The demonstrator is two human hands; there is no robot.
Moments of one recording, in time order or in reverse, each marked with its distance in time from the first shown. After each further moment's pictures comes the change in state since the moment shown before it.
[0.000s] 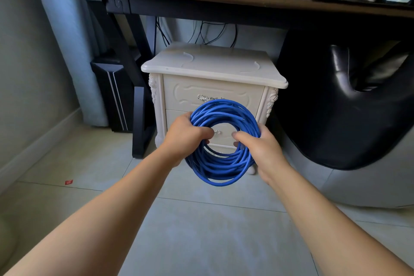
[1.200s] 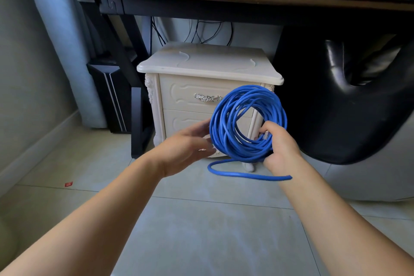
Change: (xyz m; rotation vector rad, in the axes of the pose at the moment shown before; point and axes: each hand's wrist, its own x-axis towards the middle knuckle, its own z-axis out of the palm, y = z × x) left_hand -0.010 -0.016 0.004 -0.354 -0.591 0.021; right_hand 0.015 -0.004 -0.028 0.440 0.266 0.312
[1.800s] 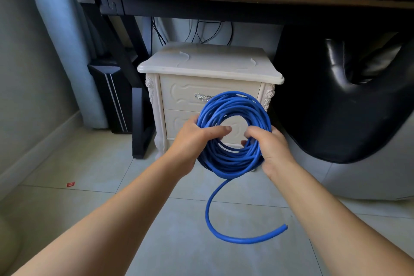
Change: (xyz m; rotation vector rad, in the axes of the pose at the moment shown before) left_hand 0.006 0.012 0.026 0.060 0.444 0.026; right_hand -0.014 0.012 0.004 -0.213 -0.165 -0.189
